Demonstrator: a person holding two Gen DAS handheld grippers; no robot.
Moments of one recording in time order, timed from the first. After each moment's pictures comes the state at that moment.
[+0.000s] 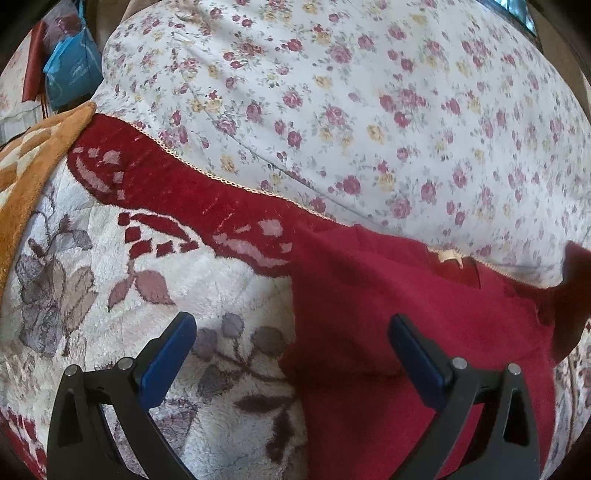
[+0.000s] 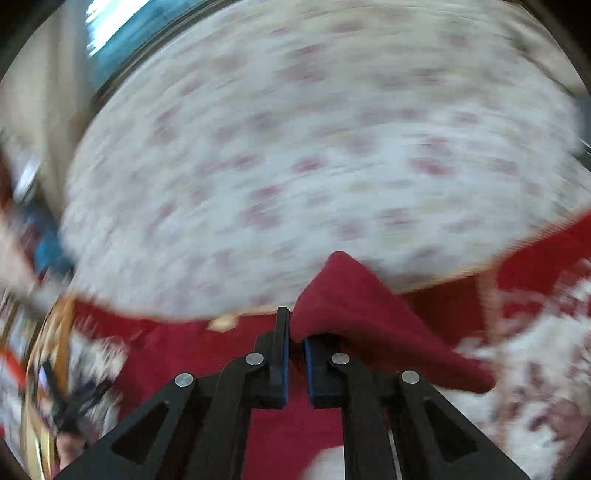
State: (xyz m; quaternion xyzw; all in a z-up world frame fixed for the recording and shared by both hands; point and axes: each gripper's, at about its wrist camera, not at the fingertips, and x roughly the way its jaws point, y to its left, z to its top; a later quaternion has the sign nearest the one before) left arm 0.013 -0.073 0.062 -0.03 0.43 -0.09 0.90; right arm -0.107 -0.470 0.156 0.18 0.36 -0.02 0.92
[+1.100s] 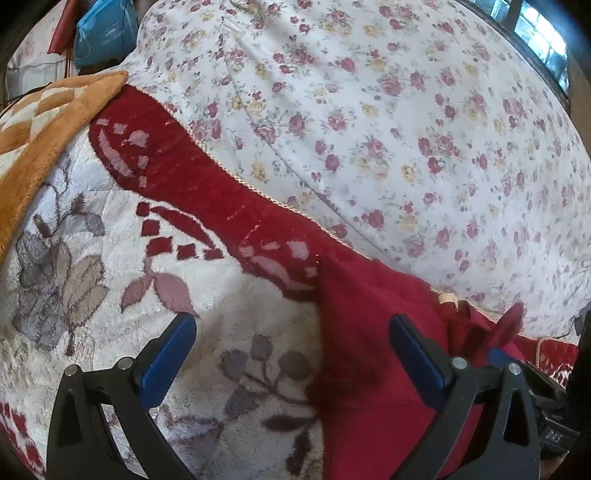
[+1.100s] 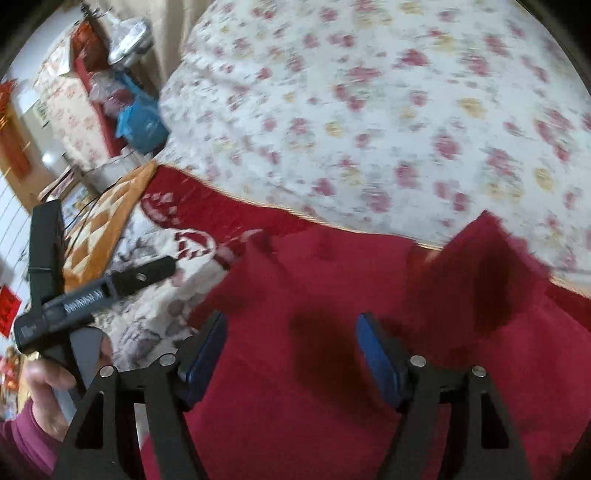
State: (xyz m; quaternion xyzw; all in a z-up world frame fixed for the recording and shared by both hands) left arm 0.031 -0.035 0.075 -0.12 0.43 -0.08 0.89; right arm -0.034 -0.296 0.068 0.11 0.42 0.12 0.89
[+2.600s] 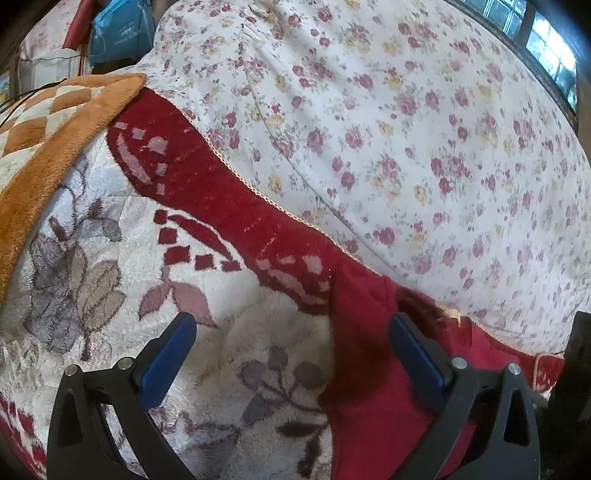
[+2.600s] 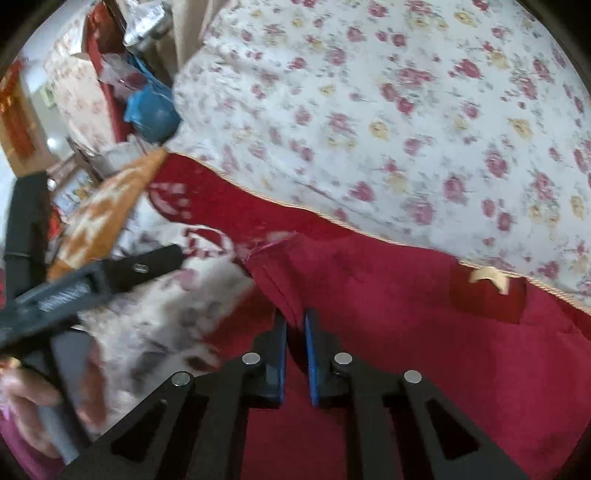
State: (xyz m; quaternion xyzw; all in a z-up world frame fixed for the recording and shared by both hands) left arm 0.035 -0.015 0.083 -0.14 0.42 -0.06 0.90; right arm -0.009 -0.226 0.066 0.08 0.41 0.18 0.89
